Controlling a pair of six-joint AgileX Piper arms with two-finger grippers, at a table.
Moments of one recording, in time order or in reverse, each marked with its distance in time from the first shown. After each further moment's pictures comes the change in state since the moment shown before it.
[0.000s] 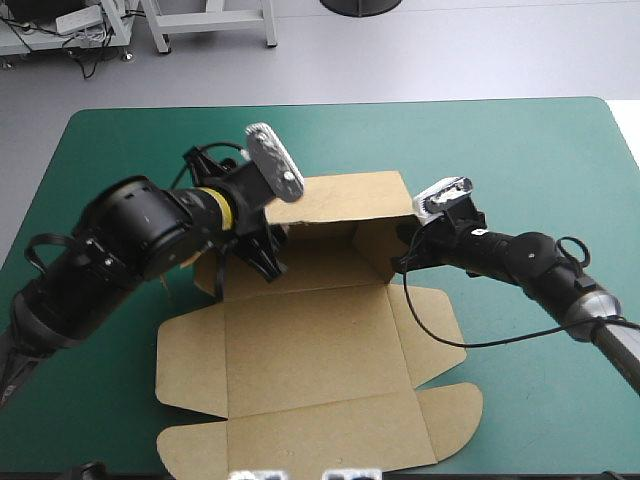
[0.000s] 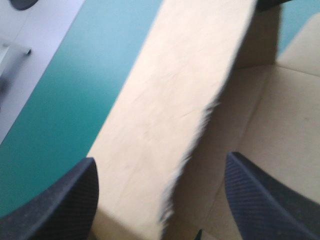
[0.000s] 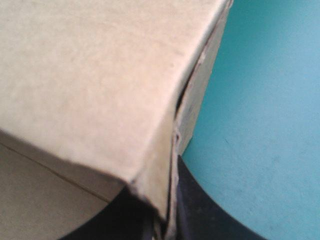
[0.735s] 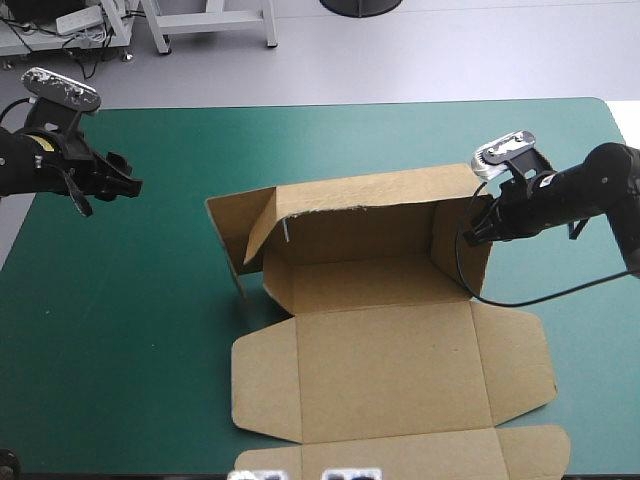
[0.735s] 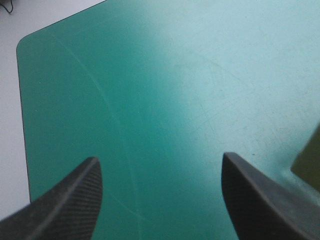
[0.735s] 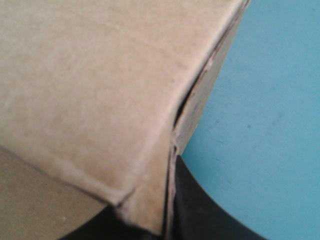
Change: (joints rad) left arm 0.841 -0.016 -0.011 -0.376 -0.020 0.172; right arm -0.249 0.040 -0.516 -0.637 0.798 0.482
